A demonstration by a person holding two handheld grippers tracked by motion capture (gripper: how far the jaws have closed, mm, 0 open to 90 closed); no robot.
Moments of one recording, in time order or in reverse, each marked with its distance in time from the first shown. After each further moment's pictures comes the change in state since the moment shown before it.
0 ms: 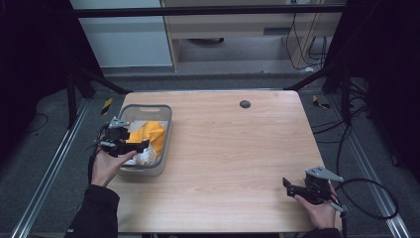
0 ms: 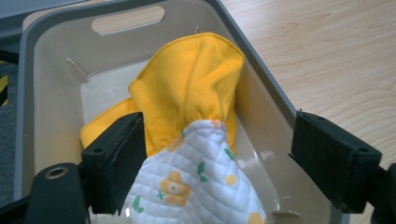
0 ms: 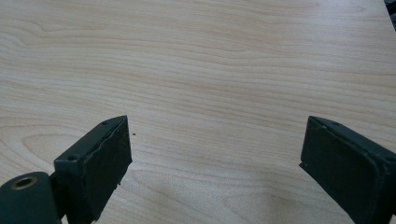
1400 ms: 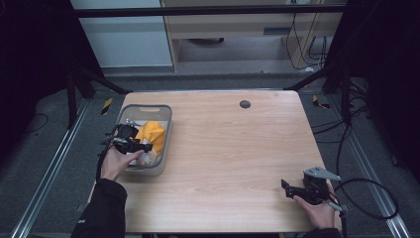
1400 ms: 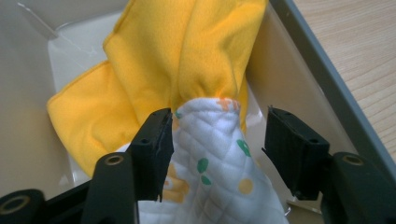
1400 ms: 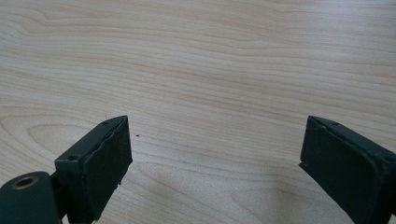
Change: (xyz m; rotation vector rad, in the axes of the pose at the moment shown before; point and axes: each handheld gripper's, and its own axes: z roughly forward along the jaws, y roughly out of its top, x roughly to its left) left arm 0.000 0.000 0.041 0.197 0.000 -0.011; right arm 0.002 -0.001 0.003 0.038 0.024 -0.006
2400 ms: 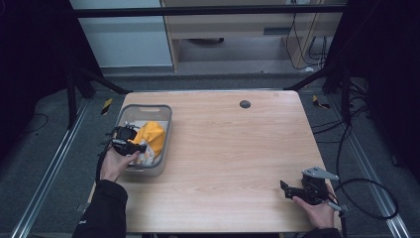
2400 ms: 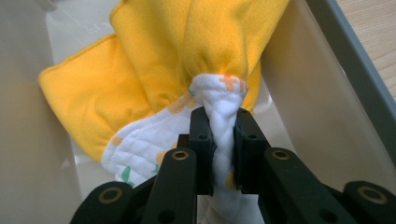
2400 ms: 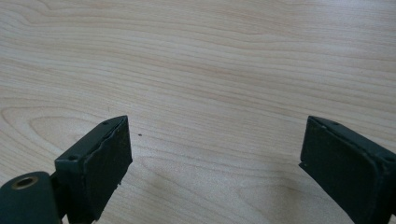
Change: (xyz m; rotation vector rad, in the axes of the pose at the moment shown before) left arm 0.005 -0.005 -0.001 0.056 0.005 -0.021; right arm 0.002 0.000 0.001 0.025 0.011 -0.007
